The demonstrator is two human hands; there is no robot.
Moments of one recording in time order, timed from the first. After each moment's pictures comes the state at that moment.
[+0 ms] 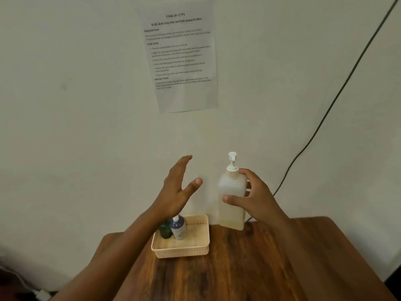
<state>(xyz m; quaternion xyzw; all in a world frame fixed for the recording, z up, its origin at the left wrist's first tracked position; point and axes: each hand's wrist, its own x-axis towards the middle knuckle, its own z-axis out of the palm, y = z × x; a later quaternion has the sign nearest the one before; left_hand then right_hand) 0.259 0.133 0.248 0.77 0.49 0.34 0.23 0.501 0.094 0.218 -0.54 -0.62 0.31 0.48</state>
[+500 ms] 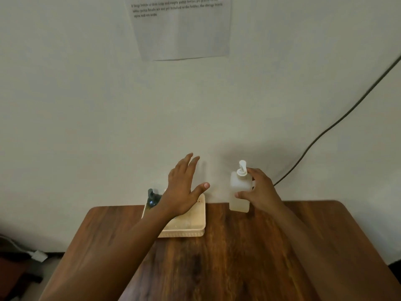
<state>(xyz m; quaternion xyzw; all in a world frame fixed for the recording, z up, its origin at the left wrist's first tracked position) 0.279 0.232 0.098 0.80 0.52 0.24 0.16 0.548 0.220 0.062 -0.63 -0.63 0.27 0.37</state>
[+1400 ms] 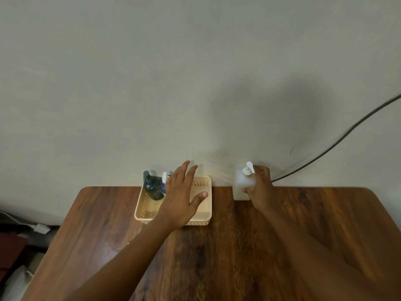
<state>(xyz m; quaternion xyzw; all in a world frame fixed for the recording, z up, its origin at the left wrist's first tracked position) 0.257 0.253 -0.024 0.78 0.56 0.21 0.20 0.535 0.291 -0.108 -0.71 -0.59 0.21 0.33</state>
